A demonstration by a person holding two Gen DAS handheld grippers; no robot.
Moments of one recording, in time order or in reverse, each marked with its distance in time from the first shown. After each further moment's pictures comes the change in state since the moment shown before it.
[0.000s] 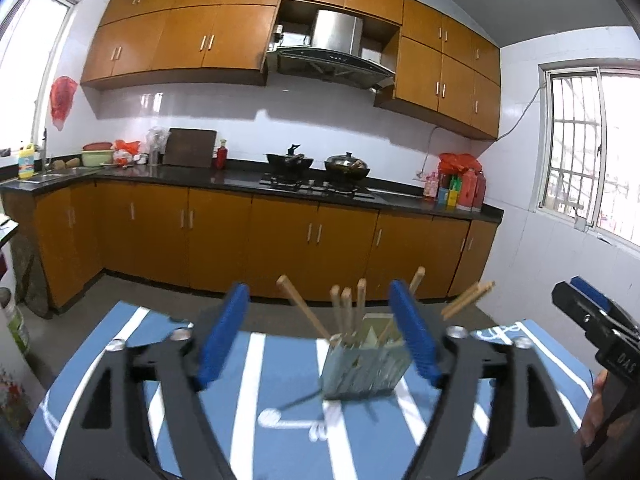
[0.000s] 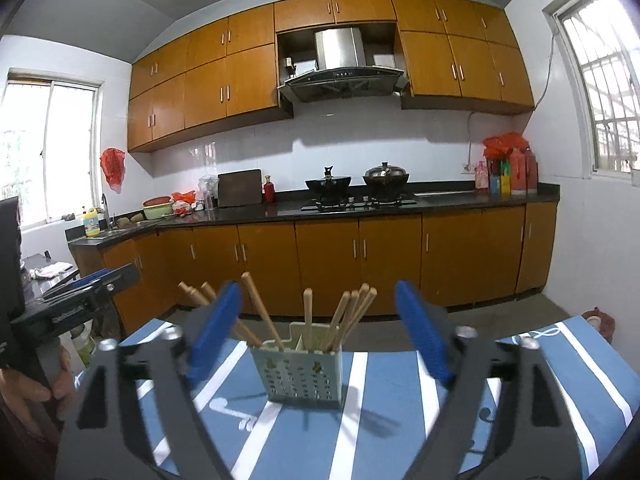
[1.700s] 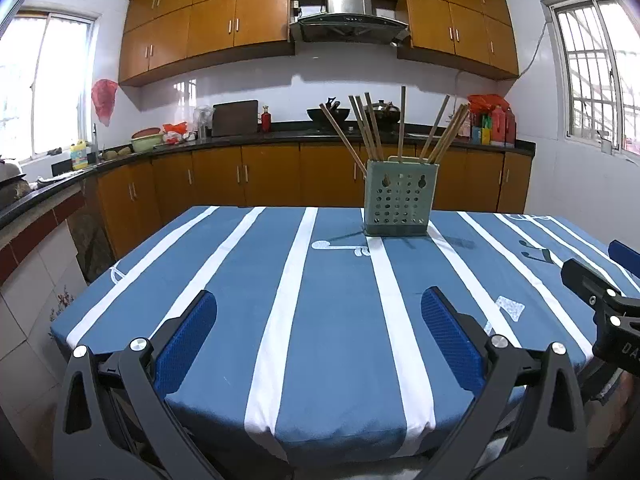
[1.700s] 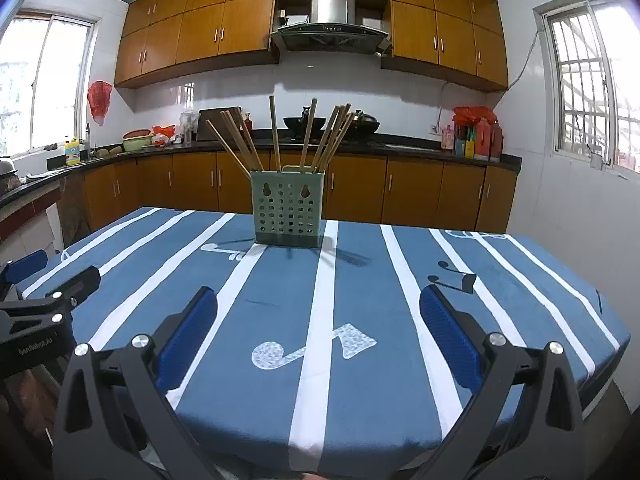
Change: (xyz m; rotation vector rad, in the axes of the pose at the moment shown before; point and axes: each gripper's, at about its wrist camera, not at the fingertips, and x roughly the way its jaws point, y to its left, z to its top) left arm -0.125 -0.024 -0.187 0.110 0.110 0.201; right arm -0.122 0.036 -0.173 -0.071 0.182 -0.135
